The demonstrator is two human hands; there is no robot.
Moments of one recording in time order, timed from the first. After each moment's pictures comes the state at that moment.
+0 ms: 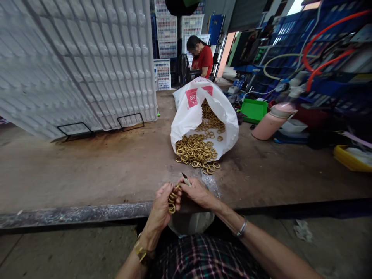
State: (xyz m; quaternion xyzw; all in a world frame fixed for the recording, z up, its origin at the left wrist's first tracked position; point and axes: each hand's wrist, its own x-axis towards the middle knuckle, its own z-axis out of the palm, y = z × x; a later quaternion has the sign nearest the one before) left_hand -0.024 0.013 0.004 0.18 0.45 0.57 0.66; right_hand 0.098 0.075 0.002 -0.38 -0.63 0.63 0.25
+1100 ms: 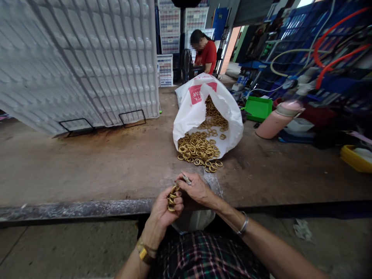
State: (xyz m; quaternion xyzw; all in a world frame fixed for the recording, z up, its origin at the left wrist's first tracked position) left_hand -0.029 0.016 0.005 -0.10 0.35 0.50 0.78; right_hand 0.092 0.078 0.007 -0.39 -0.73 0.49 0.27
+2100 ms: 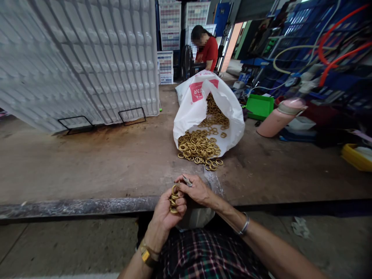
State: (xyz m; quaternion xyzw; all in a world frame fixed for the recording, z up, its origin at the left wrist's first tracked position) left_hand -0.019 0.009 0.007 -0.15 0.30 0.53 0.78; right_hand 0.097 0.073 -0.003 -0.37 -0.74 0.51 0.25
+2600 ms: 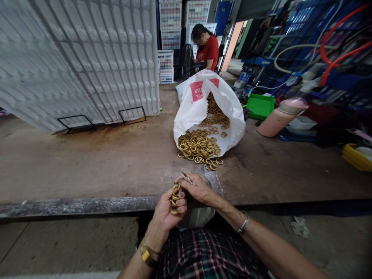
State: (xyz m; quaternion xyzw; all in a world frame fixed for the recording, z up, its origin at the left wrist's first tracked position) left_hand -0.021 0.006 0.002 -0.13 0.28 0.51 0.80; right_hand 0.096 0.075 0.001 -0.35 -0.70 0.56 0.25
